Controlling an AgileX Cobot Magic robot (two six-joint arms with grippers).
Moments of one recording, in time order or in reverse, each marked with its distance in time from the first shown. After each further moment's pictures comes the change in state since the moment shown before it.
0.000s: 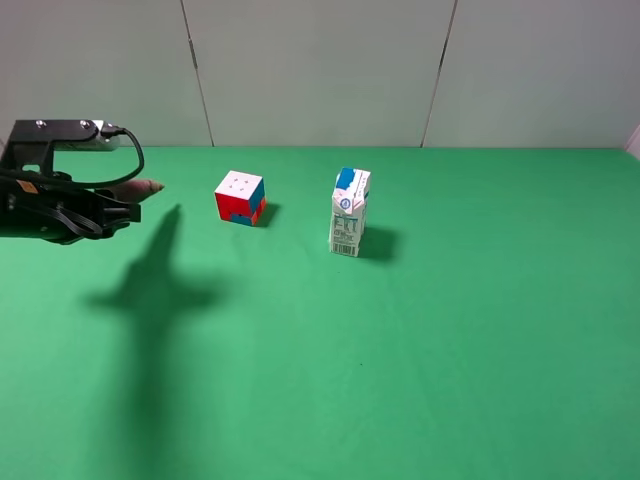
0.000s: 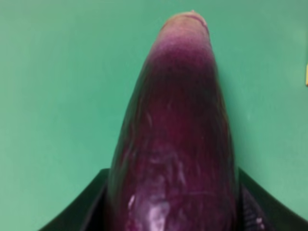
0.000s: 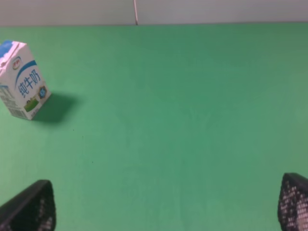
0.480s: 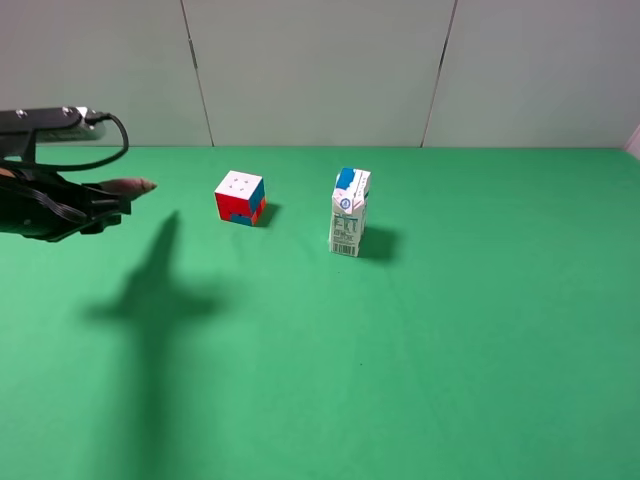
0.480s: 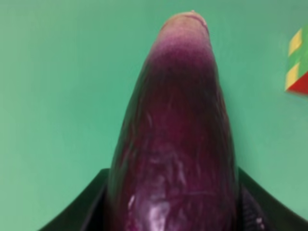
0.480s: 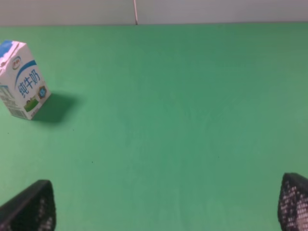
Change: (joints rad) left arm 0.000 -0.098 -0.002 -0.284 0.119 0.248; right arm 0.000 0.000 0.000 0.000 0.000 0.000
